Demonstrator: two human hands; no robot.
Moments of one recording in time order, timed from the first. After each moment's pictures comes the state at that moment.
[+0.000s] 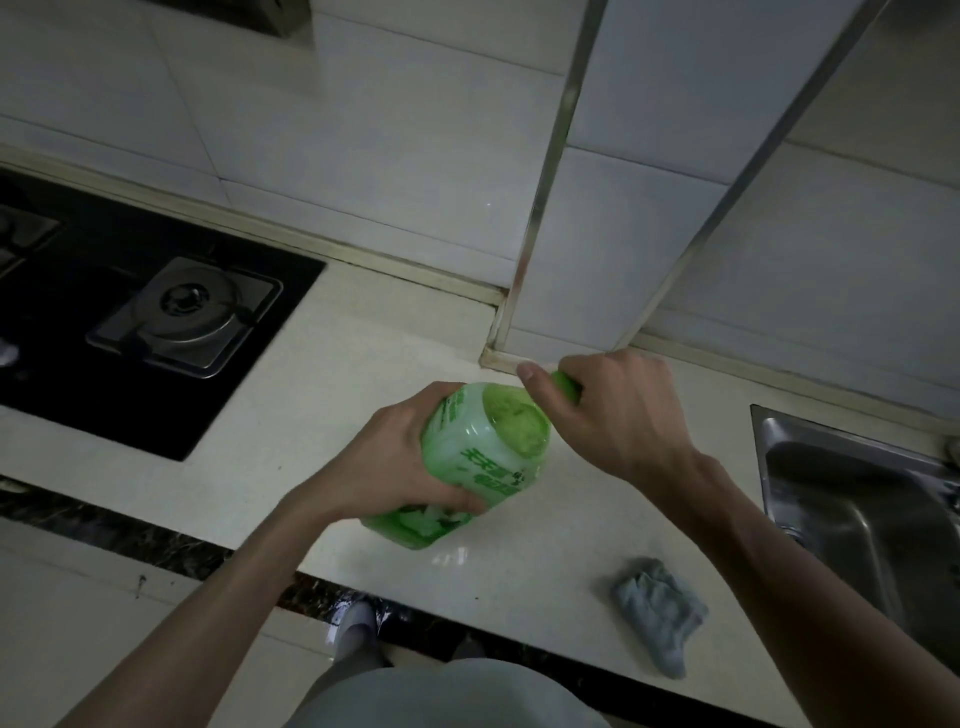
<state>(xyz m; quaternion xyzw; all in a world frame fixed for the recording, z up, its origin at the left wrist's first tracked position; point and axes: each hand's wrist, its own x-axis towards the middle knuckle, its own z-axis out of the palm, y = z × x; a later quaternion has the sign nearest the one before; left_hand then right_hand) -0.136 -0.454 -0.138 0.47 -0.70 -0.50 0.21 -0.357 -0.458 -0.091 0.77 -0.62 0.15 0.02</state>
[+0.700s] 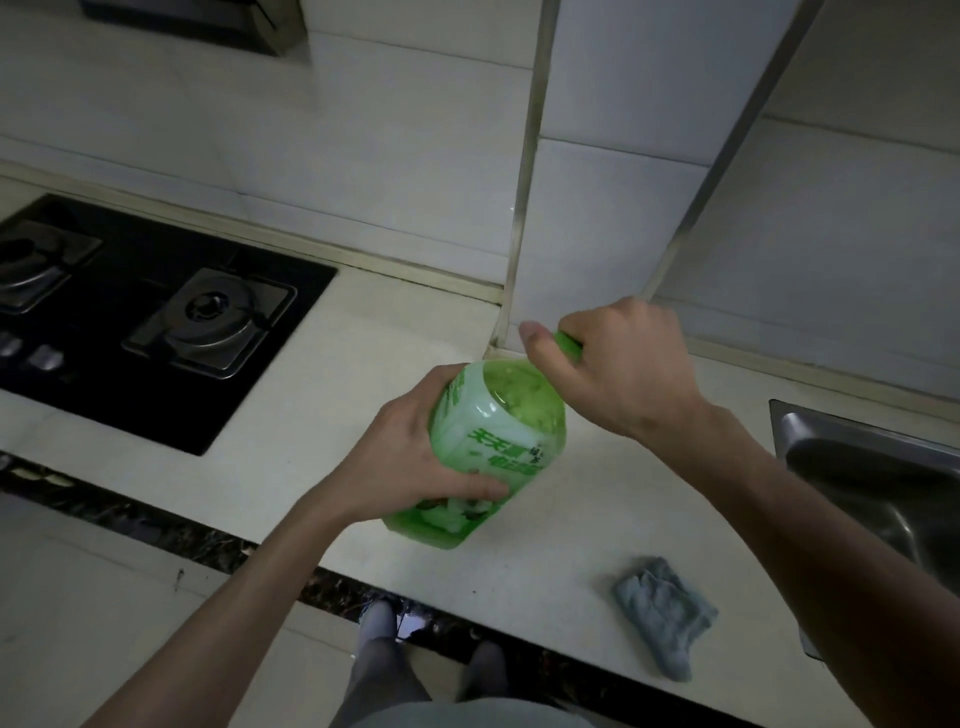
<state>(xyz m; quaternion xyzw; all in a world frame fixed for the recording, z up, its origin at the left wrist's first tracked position) -0.174 -0.430 -0.121 0.49 -0.68 -0.47 0.26 -0.384 -0.464 -0.069 0.79 -0.57 0.21 0.06</state>
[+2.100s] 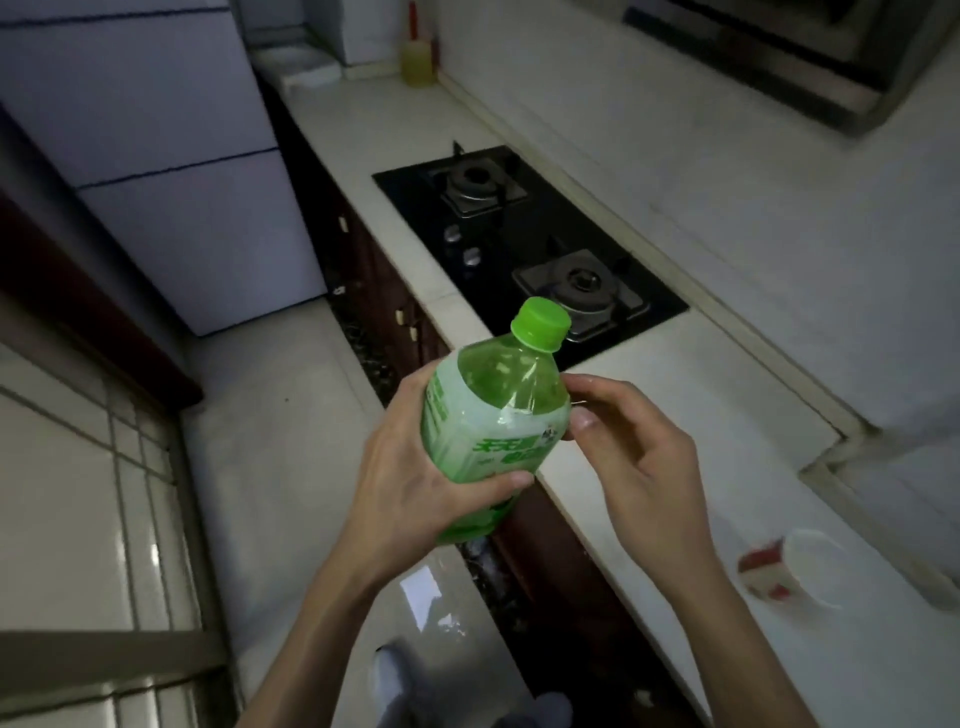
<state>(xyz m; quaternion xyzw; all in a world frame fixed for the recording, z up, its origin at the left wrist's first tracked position) 0.084 -0.201 -0.106 0.71 -0.41 -0.18 0.54 -0.061 -0.317 -0.090 0.72 -0.29 0.34 -0.53</state>
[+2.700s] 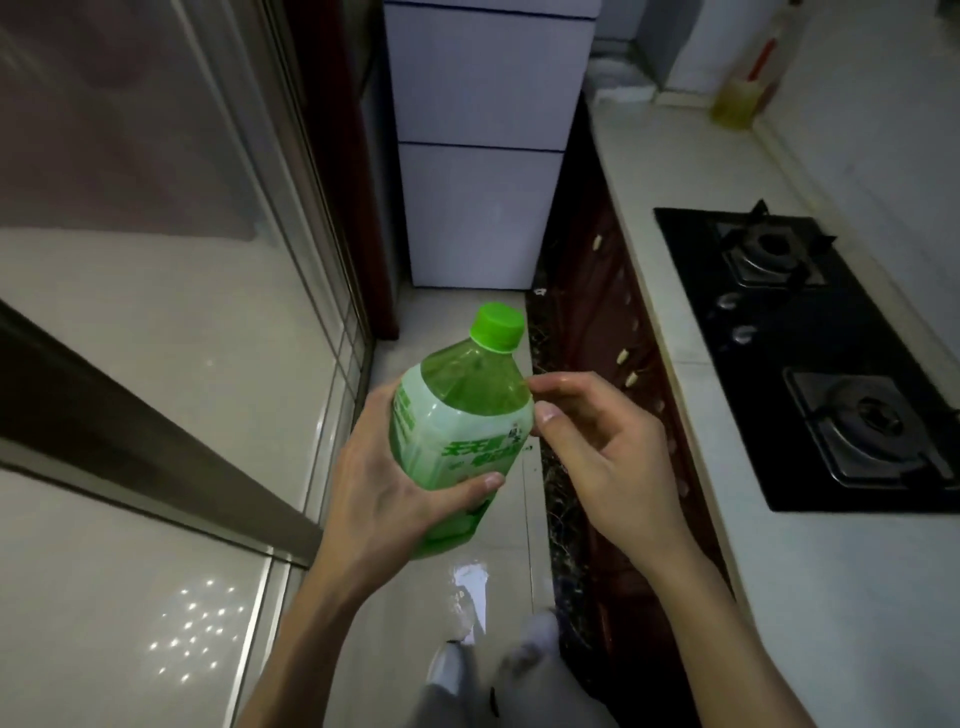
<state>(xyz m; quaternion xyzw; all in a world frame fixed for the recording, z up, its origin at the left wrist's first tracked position) 0.234 -0.020 -0.125 0.81 -0.17 -0.04 0.57 0.186 -0.205 -0.111 0.78 -0.06 0.18 -0.59</state>
